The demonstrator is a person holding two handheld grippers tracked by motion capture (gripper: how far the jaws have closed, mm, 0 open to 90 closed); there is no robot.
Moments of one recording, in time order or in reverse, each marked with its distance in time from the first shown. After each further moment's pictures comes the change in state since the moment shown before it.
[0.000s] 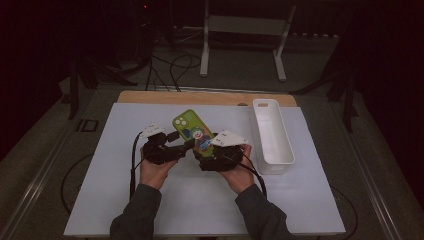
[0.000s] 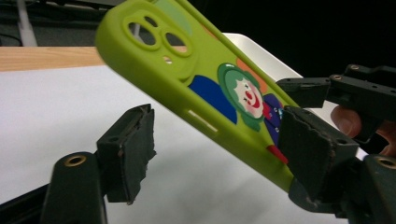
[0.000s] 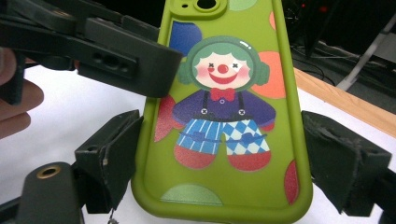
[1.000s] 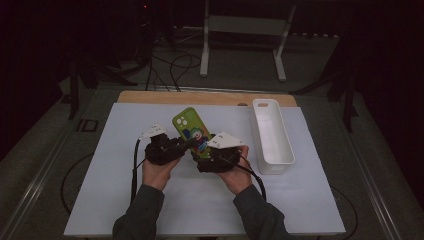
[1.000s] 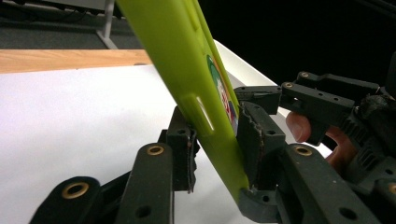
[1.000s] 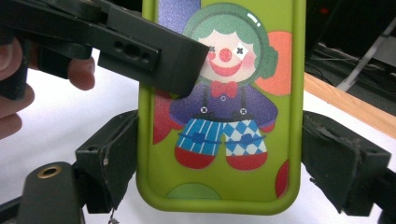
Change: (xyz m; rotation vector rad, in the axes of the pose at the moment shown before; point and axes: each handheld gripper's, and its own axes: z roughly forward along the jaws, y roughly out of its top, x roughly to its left) left arm -0.006 0.000 0.001 -0.019 -0.112 -0.002; right arm 0.006 -0.002 0.005 0.005 -0.008 -0.022
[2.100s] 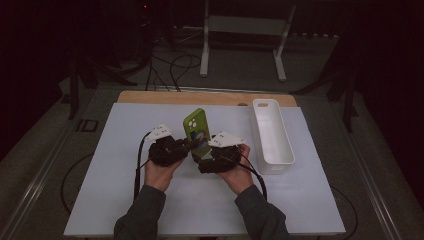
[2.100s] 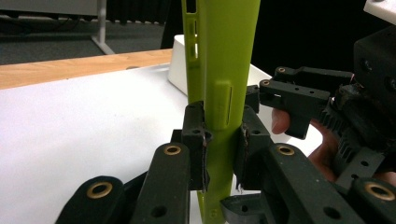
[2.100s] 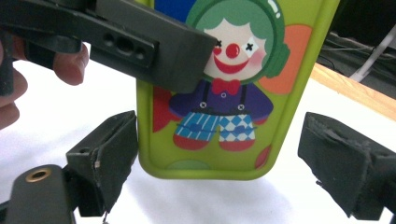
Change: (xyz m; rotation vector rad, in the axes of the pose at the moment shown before) left arm -0.012 0.003 0.003 0.023 -0.003 0.092; right arm -0.005 -0.003 0.000 0.034 0.039 0.020
